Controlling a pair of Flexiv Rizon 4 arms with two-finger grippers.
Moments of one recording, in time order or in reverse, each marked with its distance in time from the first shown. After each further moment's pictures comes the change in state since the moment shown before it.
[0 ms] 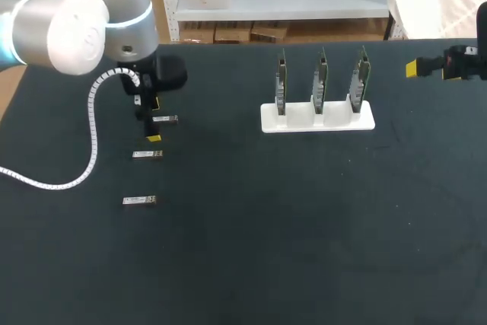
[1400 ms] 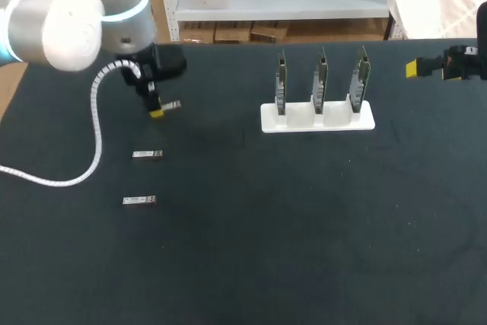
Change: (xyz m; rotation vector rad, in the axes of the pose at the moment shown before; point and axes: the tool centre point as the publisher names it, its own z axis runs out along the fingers) left arm -0.016 0.021 -0.028 -0.059 -0.102 -0.081; right arm 0.000 0.000 0.000 0.000 0.000 0.000
